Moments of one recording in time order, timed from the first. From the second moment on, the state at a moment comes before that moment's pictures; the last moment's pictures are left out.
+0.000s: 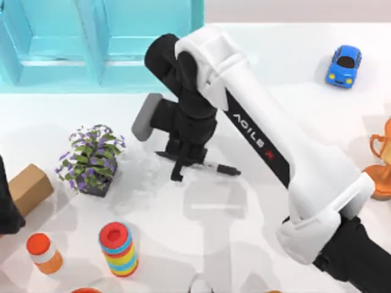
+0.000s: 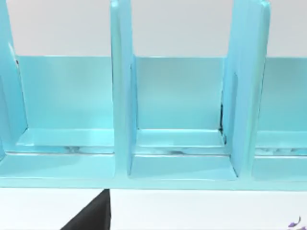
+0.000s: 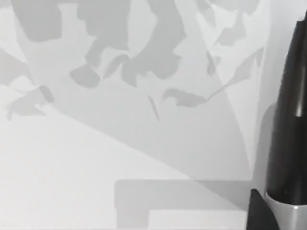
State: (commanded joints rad) left arm 0.00 0.00 0.00 0.00 0.00 0.00; right arm 0.69 3.24 3.59 -1.82 -0.07 -0.56
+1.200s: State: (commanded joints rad) left arm 0.00 0.00 0.00 0.00 0.00 0.00; right arm 0.69 2.72 2.90 -1.66 -0.08 -0.56
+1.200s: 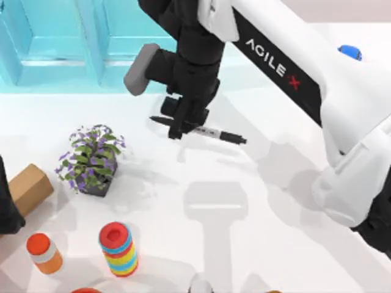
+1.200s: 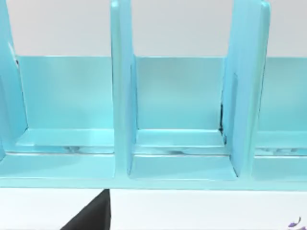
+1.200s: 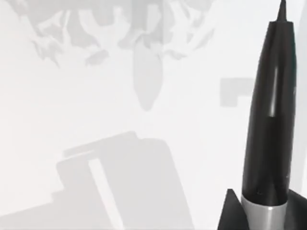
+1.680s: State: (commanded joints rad) left arm 0.00 0.00 0.00 0.00 0.00 0.00; right arm 0.38 2.55 2.71 -1.75 0.02 -0.18
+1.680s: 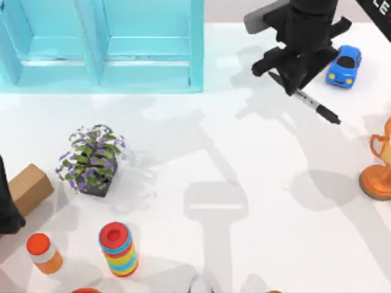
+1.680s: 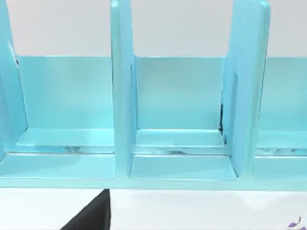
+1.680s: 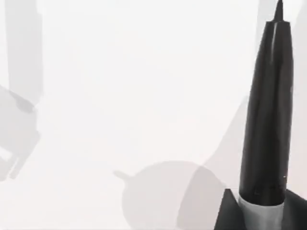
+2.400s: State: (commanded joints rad) left arm 0.00 0.00 0.00 0.00 0.00 0.00; right arm -0.37 2.22 2.22 -1.64 0.16 0.87
